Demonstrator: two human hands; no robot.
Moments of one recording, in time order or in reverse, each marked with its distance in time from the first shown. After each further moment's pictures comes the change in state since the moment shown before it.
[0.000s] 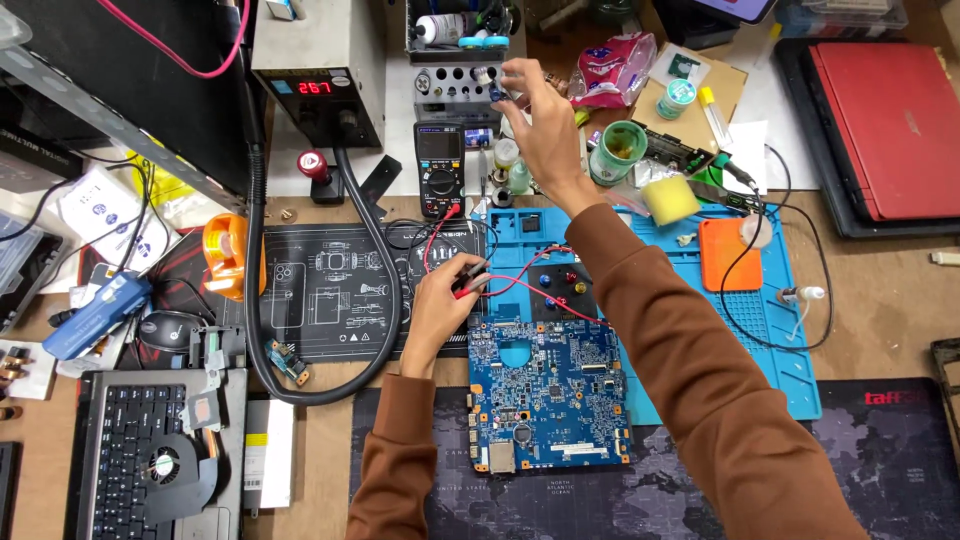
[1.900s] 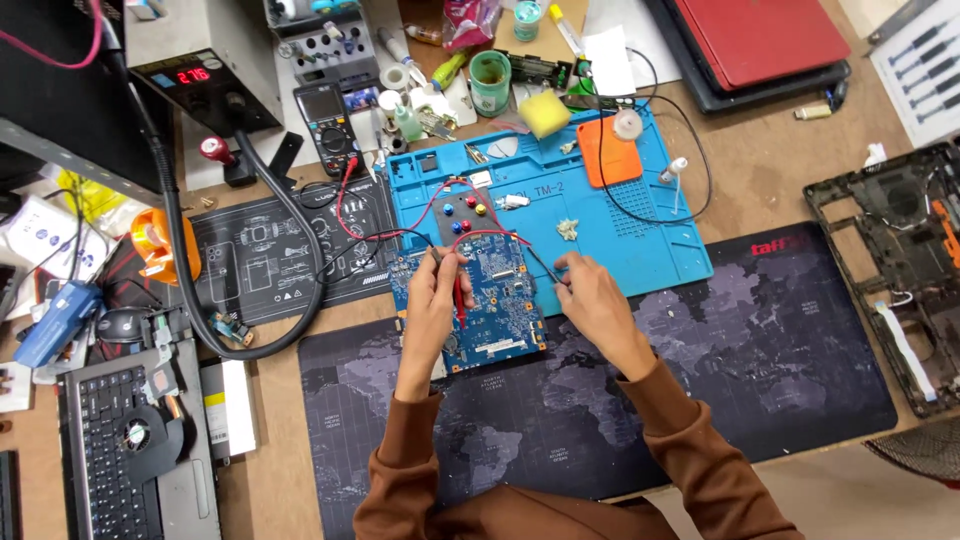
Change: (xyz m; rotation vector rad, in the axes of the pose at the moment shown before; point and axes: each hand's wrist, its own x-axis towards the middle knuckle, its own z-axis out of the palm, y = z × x) left_hand -0.094 0.104 0.083 -0.570 -0.007 0.006; right_hand -0.306 -0.093 -0.202 -0.148 -0.456 0.750
